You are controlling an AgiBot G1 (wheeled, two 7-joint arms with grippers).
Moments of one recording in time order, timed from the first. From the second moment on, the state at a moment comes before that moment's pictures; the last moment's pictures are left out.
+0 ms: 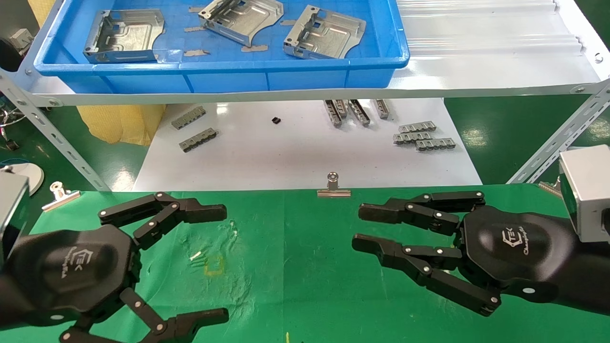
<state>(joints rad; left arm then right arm) -1.08 0.61 0.28 -1.28 0.73 1.49 -0.19 1.07 -0.55 -0.39 1.22 -0.62 -1.41 0.12</state>
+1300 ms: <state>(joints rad) -1.99 1.25 0.51 -0.17 1.36 0.80 -0.09 1.07 -0.55 -0.39 1.22 -0.62 -1.41 0.12</state>
